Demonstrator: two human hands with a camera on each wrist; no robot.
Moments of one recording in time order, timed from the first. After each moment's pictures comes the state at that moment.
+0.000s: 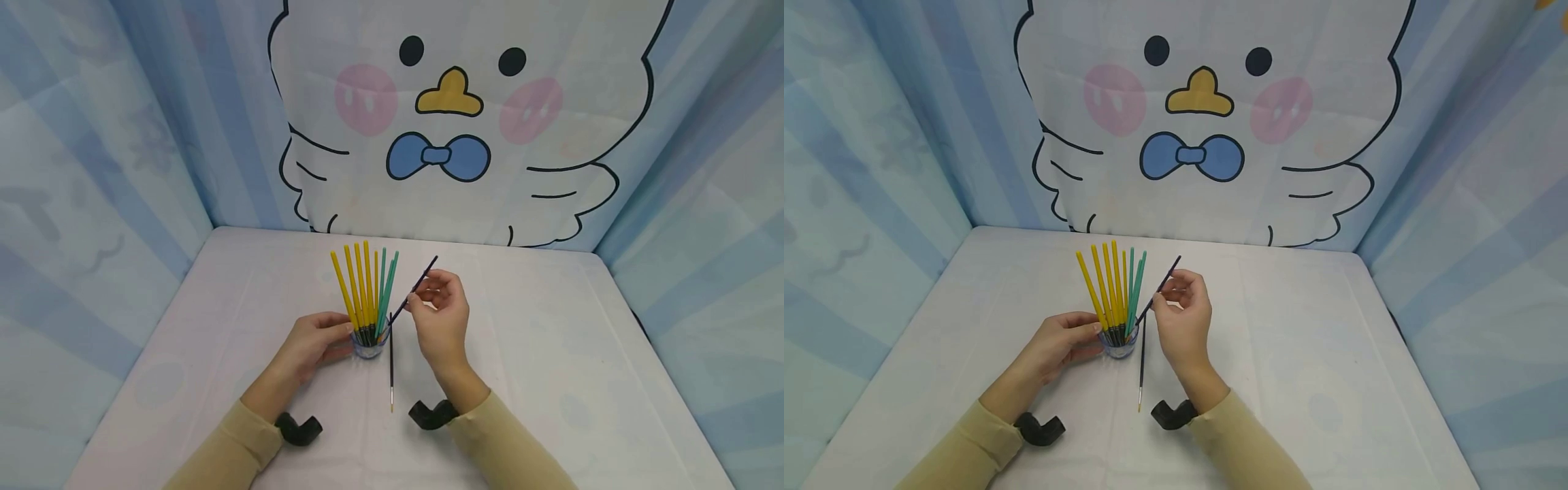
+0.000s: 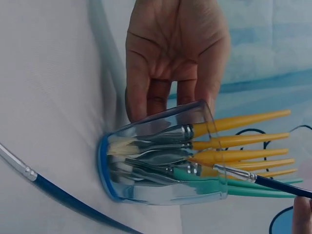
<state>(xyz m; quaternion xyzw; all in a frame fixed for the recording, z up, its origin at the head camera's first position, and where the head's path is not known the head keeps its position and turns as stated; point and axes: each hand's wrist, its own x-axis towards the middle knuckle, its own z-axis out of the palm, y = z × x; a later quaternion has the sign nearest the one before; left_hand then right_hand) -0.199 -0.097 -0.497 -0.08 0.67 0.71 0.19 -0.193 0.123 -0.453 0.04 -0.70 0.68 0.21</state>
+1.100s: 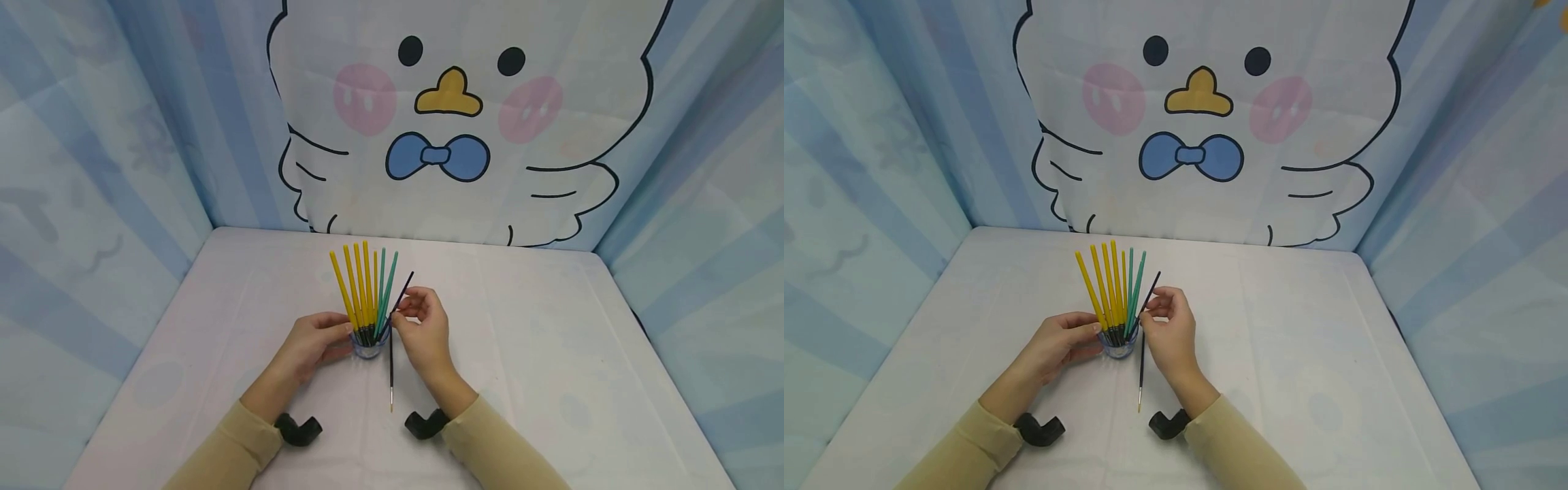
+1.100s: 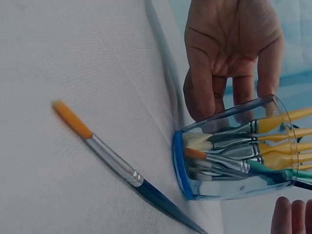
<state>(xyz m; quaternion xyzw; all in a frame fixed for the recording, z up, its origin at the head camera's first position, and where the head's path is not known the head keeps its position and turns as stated) -0.198 -0.097 -0.495 -0.08 0.68 0.71 0.18 -0.196 0.113 -0.490 0.02 -0.73 0.67 0.13</state>
